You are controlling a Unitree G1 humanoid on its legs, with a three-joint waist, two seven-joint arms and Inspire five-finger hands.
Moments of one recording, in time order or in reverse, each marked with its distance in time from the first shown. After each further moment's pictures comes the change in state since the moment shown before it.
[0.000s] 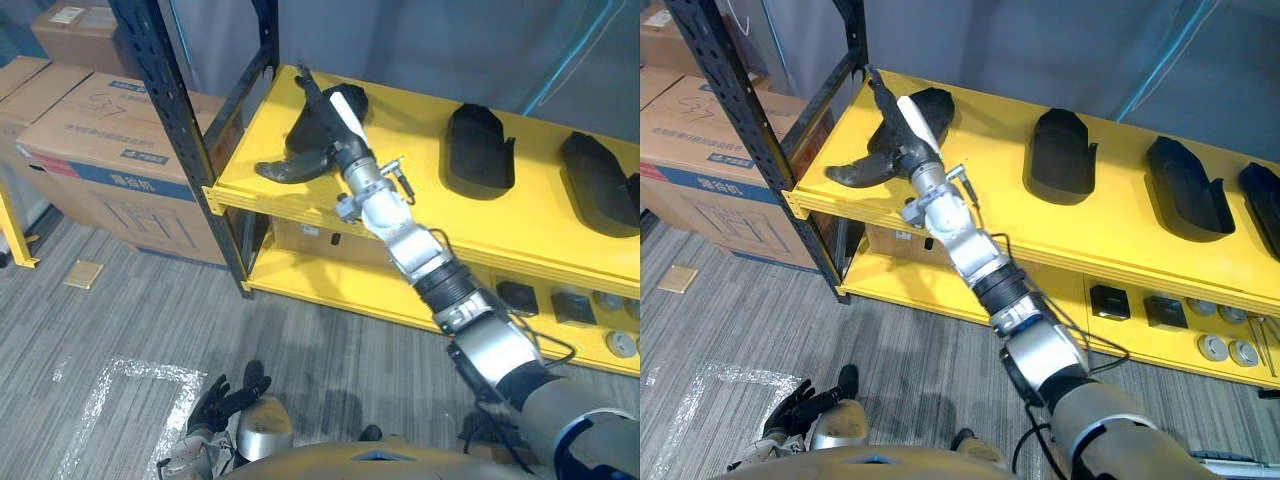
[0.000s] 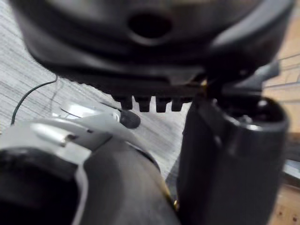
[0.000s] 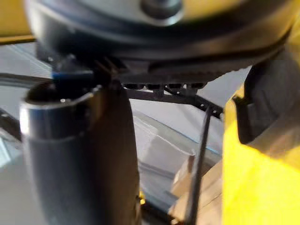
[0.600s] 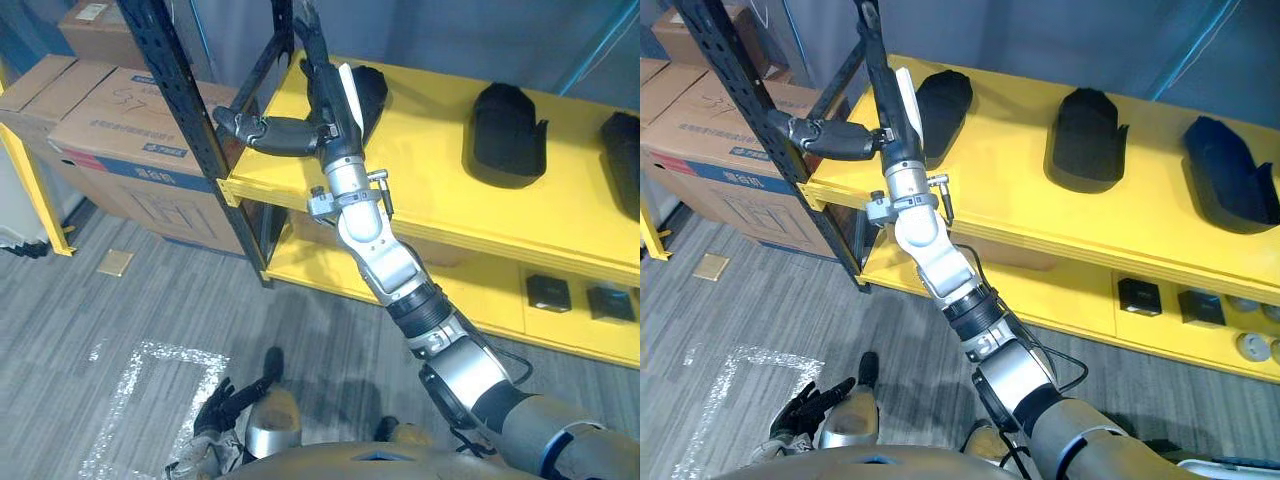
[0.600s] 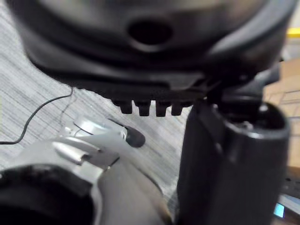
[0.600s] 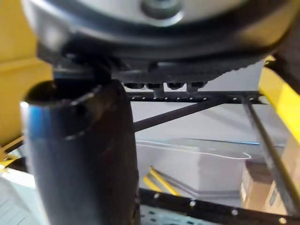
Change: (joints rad) left arm 0.001 -0.025 -0.047 -0.003 -0.131 0.005 0.030; right arm 0.068 0.130 -0.024 -0.121 0.078 -0.035 -0.218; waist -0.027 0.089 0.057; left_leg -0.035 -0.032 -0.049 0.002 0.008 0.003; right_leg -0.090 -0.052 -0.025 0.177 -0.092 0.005
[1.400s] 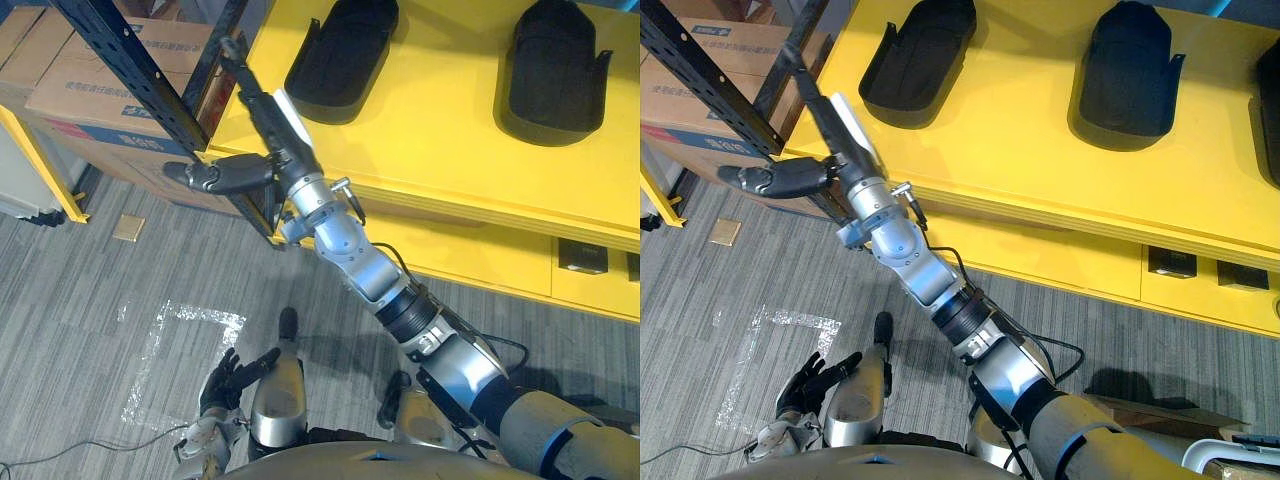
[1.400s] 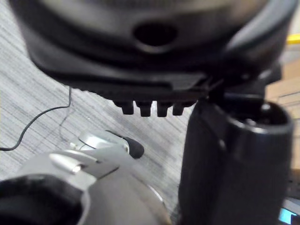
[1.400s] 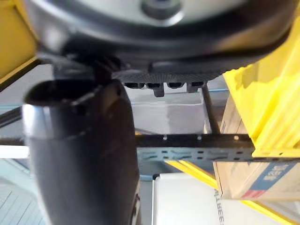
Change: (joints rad) left arm -0.015 0.014 -0.086 -0.118 -0.044 -0.066 0.048; right arm -0.045 0.020 0.172 0.015 0.029 0.002 0.177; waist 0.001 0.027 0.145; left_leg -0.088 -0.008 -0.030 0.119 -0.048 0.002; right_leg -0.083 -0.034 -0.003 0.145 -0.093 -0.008
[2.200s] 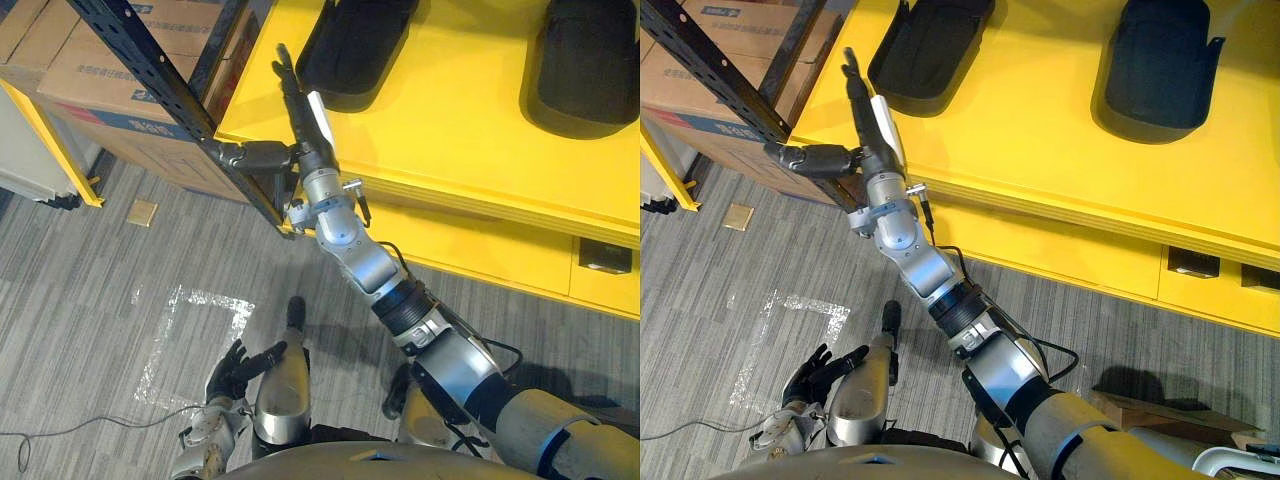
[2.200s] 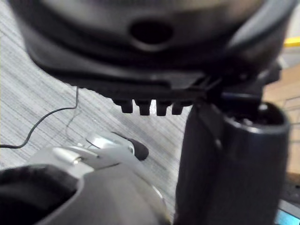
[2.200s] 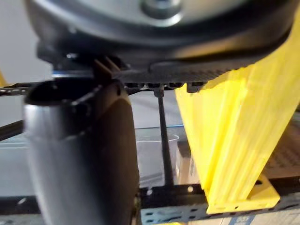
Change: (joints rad) left arm 0.000 0.024 -0.073 -0.077 -0.066 0.066 0.038; right arm -0.014 0.020 -0.112 0.122 -0.043 0.092 -0.222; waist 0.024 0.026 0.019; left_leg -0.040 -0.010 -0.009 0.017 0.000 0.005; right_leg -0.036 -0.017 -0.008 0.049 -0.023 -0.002
